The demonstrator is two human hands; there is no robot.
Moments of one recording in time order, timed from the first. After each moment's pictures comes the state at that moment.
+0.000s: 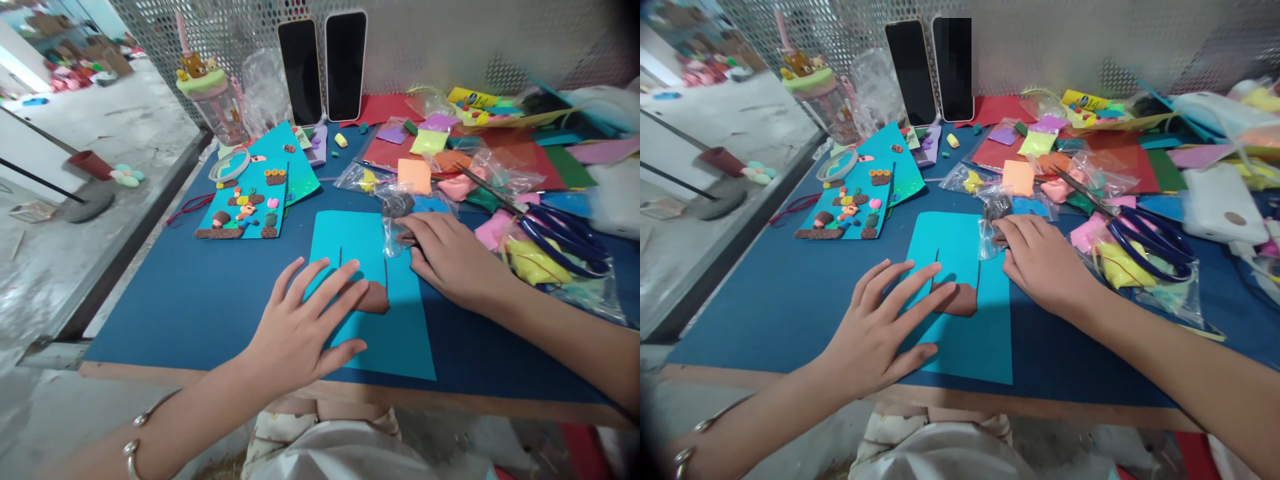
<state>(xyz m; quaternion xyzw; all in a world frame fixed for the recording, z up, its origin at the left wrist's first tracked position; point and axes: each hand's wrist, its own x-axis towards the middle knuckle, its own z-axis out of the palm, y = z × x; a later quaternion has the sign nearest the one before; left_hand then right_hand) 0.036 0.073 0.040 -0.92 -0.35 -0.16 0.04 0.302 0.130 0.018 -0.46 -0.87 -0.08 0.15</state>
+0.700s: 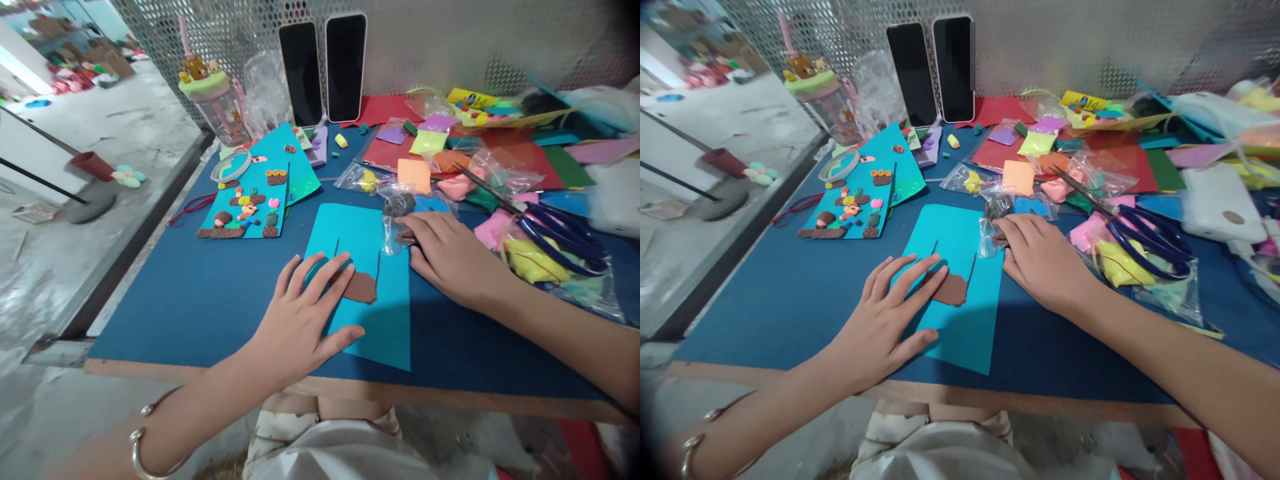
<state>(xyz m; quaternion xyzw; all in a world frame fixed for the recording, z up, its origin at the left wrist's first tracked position) 0.036 0.077 0.036 -0.91 -0.40 -0.10 -0.03 0.302 0.129 0.018 -0.47 -0.87 -0.08 0.14</state>
